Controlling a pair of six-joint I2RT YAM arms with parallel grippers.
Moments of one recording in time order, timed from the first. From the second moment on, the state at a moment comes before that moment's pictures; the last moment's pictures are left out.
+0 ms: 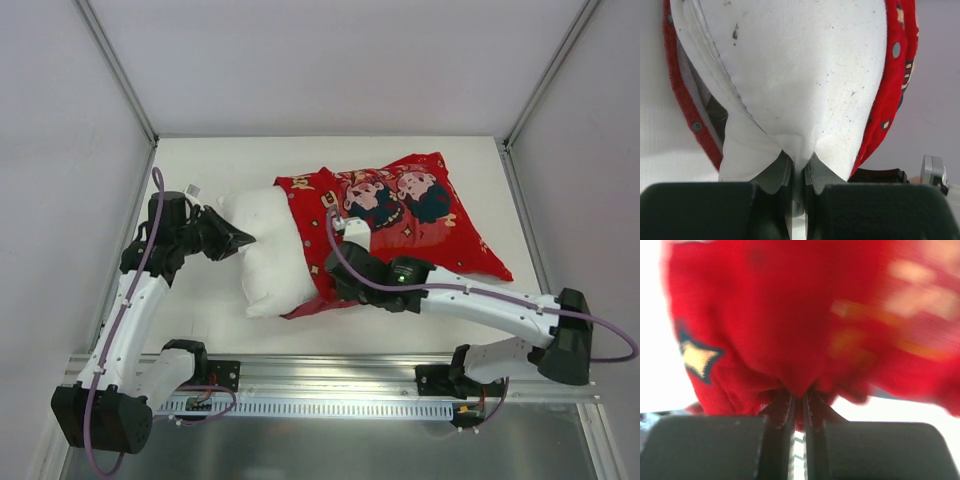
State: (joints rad) left arm -0.08 0.93 0.87 -0.63 0.49 -0.94; right arm 1.21 1.37 1.17 -0.72 0.44 0.76
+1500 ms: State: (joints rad) left arm 0.23 0.93 0.85 -0.75 0.88 -0.62; right arm 0.83 2.08 2.27 -0.87 0.18 0.24
